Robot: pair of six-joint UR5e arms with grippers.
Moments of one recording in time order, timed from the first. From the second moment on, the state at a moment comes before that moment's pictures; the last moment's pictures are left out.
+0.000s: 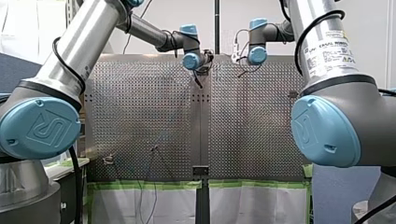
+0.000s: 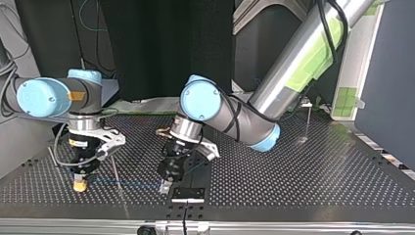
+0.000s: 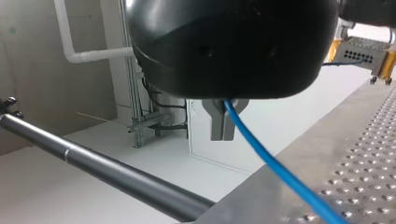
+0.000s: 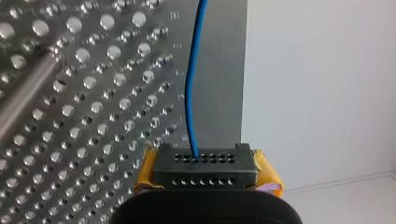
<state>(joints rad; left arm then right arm) -0.55 -2.05 -1.13 -2.74 -1.71 -2.11 1.95 -1.17 1.21 -0.24 1.68 1.62</state>
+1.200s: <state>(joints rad) -0.61 -2.21 -1.04 -2.81 -1.70 -2.12 1.84 -1.17 1.22 -0.19 1.67 1.63</state>
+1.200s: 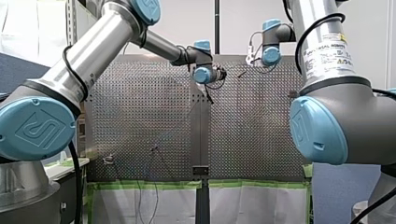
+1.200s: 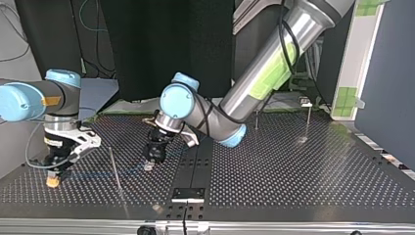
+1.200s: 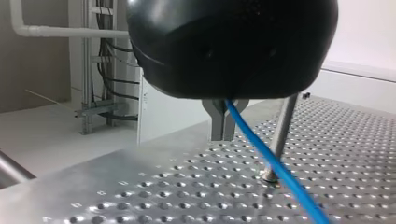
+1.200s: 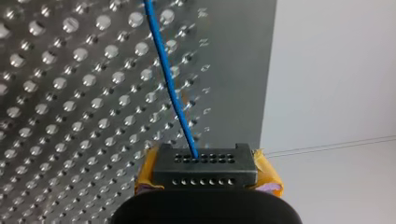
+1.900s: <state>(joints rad) -0.63 -2.28 -1.04 -2.78 -1.71 -2.12 1.82 -1.09 1.29 -0.20 1.67 1.63</state>
